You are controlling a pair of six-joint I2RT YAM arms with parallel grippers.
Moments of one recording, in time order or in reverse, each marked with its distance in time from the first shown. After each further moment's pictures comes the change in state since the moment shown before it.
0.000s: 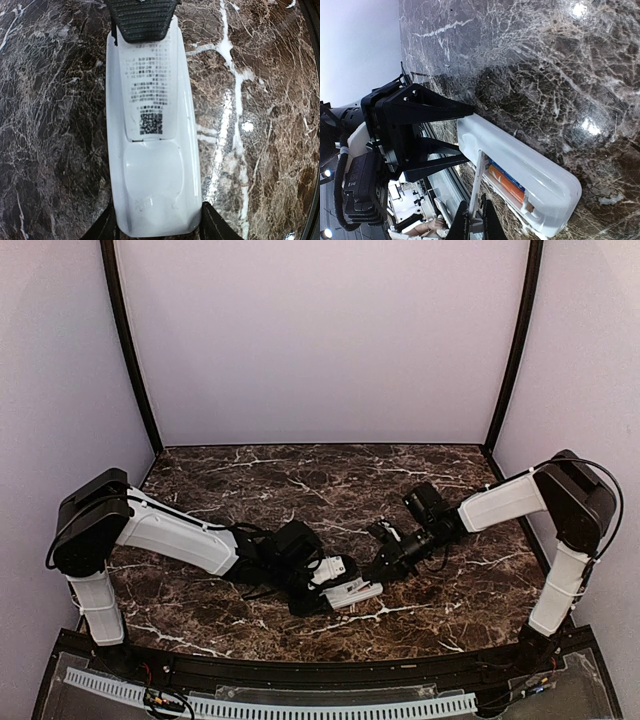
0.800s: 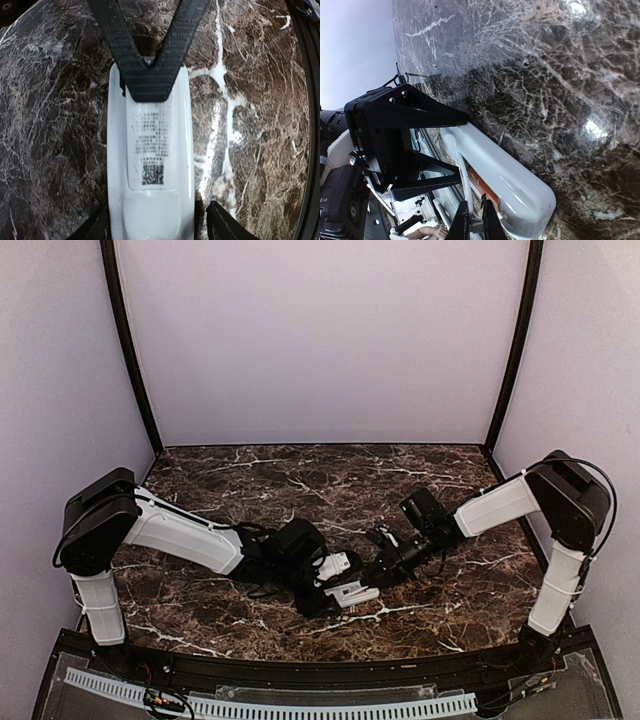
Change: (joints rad) left arm 0.005 0.023 0.023 0.040 0.051 -0.045; right arm 0.017 0.034 -0.022 0.060 0.018 0.036
